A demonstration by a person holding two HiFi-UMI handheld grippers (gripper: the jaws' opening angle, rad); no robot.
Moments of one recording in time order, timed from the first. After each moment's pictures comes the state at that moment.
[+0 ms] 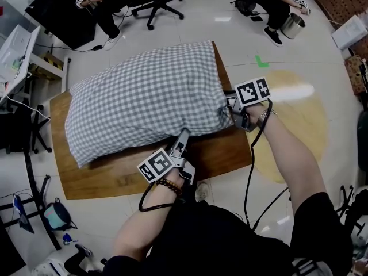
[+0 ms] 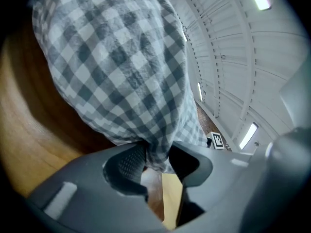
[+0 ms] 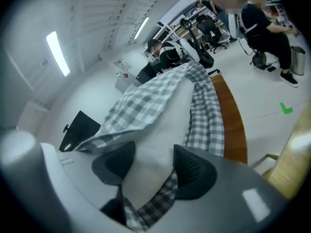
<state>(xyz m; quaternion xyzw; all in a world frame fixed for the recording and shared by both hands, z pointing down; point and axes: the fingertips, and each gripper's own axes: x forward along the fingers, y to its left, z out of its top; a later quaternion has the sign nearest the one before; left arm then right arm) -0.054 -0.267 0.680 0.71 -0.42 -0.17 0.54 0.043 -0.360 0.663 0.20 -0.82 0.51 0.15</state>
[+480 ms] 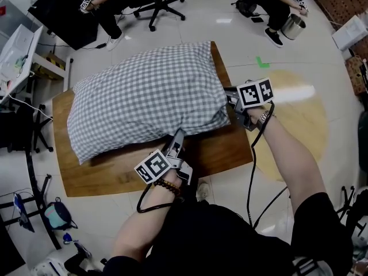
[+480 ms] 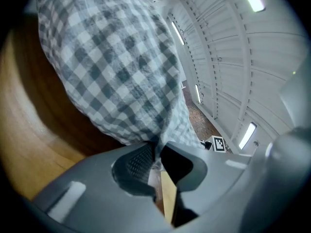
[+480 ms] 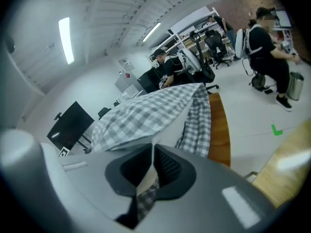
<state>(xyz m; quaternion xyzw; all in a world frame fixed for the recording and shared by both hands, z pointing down) -0.064 -0.253 0.663 0.71 -0.43 -0.18 0.52 0.059 -0.360 0.640 0.24 -0.86 0.42 0.16</state>
